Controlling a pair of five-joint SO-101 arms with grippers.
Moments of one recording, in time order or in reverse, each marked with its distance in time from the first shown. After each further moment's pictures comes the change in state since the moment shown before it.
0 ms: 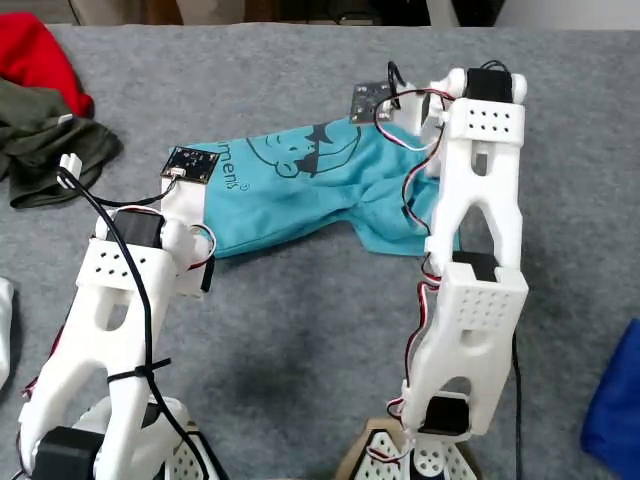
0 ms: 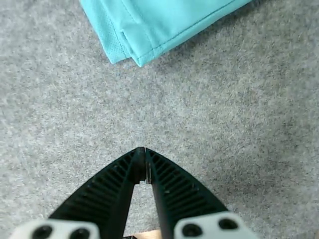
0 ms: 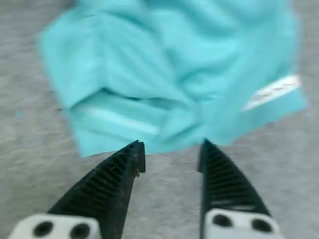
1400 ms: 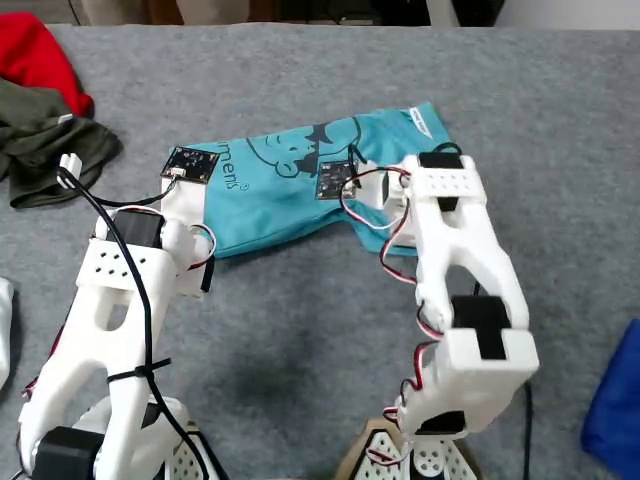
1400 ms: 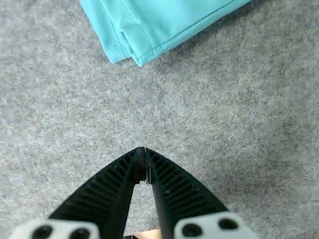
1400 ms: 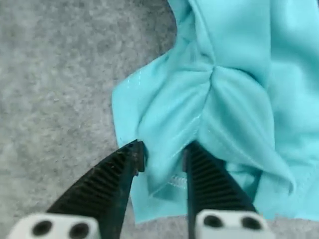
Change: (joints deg) left arm 0.0 0.0 0.0 0.4 0.0; right arm -6.2 -23.6 61.4 -36.7 -4.6
